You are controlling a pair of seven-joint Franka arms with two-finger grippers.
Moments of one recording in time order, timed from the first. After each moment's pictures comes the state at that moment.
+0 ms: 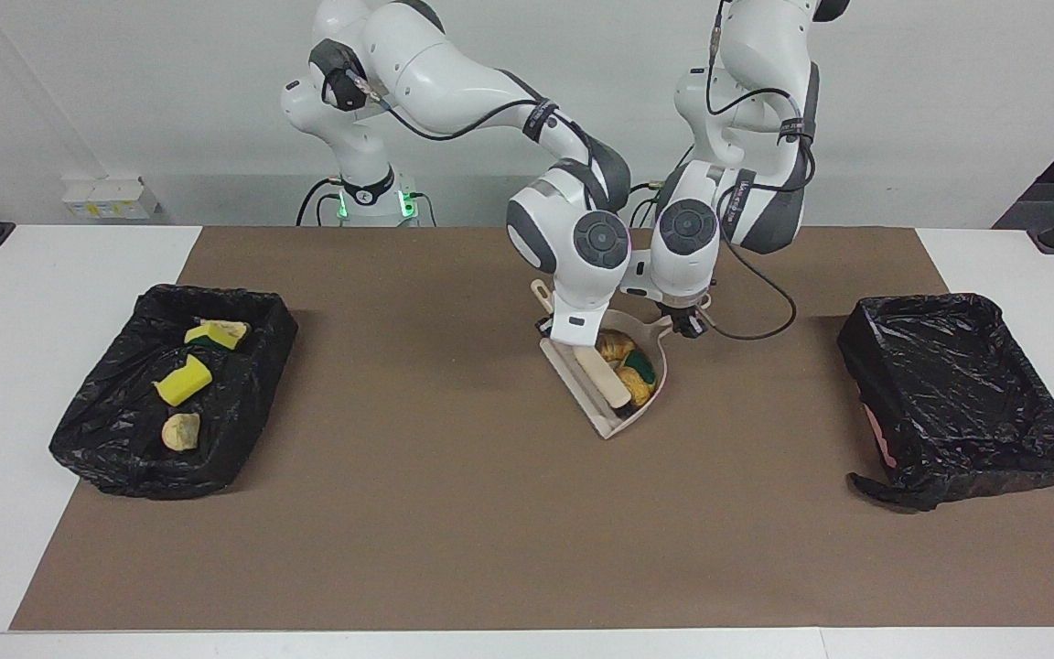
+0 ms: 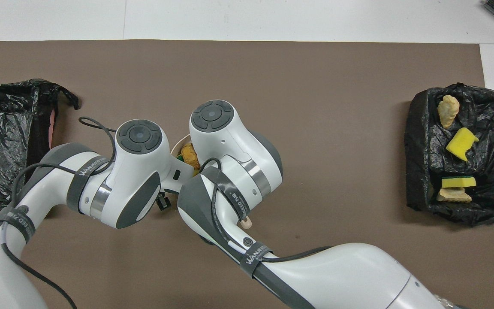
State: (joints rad) left arm -0.31 0.17 -0.14 -2.02 0.10 1.95 0.65; right arm 0.49 0.60 0.21 -1.31 0.07 1.63 0.20
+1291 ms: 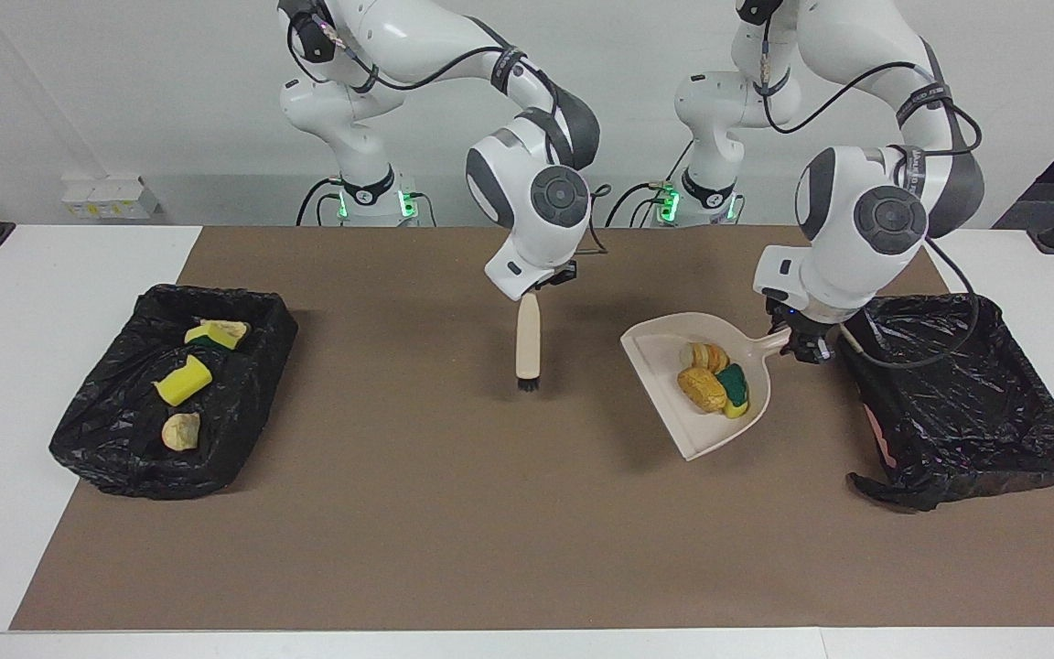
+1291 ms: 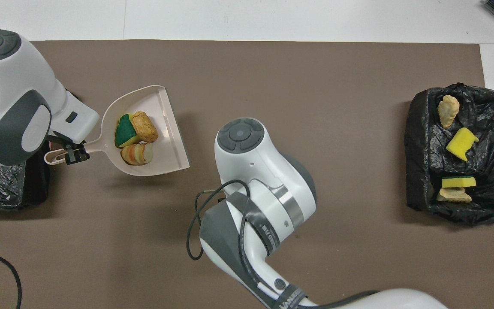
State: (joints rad) left arm -0.04 0.25 -0.13 -1.59 0.17 1.58 1.12; right arm 0.53 0.30 0.22 -1.72 0.16 1.70 0.70
